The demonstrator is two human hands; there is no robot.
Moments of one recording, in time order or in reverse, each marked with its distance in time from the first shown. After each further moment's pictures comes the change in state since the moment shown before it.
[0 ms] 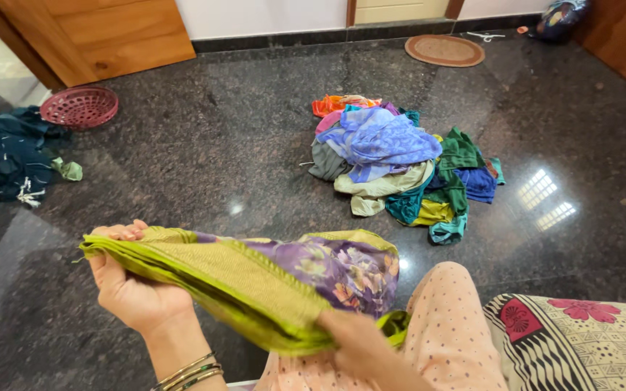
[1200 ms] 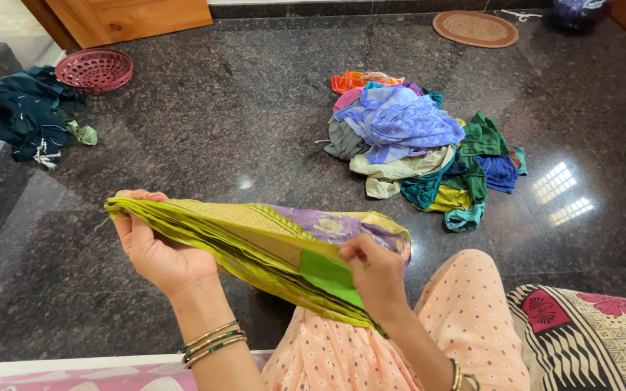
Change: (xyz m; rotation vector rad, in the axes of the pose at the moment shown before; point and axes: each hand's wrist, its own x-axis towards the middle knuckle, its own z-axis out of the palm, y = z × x) left_hand -0.001 0.001 0.005 0.012 0.257 -0.032; right_hand 0.054 -0.029 -0.027 0.184 0.494 0.260
